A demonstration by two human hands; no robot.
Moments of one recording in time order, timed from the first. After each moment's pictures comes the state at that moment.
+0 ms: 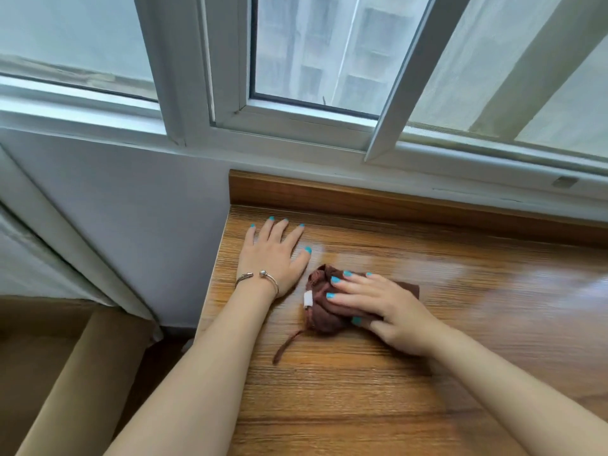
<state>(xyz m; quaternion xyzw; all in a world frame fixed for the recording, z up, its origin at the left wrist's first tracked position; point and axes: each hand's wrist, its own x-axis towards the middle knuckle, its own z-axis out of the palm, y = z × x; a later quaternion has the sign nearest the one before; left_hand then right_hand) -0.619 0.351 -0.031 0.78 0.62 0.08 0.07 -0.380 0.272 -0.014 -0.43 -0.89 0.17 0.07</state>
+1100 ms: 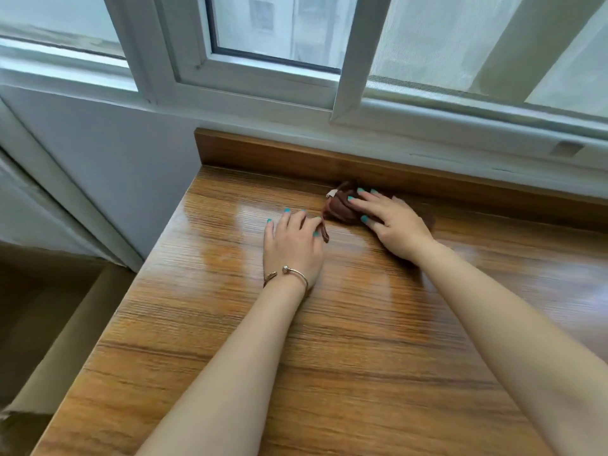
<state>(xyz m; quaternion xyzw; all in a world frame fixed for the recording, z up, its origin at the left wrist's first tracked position) -0.493 0.293 -0.041 0.69 0.69 0.22 0.07 -0.289 0.360 -0.015 -0.56 -0.81 0.12 0.08</state>
